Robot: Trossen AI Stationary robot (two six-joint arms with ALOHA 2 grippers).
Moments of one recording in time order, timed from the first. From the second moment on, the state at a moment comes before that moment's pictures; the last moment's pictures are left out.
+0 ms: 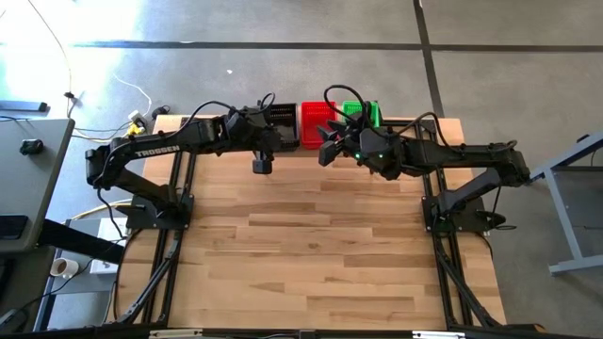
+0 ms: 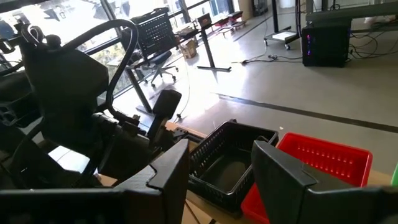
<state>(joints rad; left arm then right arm) 0.44 1.37 1.20 -0.53 -0.19 0.58 0.02 1.42 1.43 -0.26 0.73 0.49</state>
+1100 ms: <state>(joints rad) 0.45 1.29 1.20 -0.56 -0.35 0.44 0.01 1.42 1.43 -0.26 0.73 0.50</state>
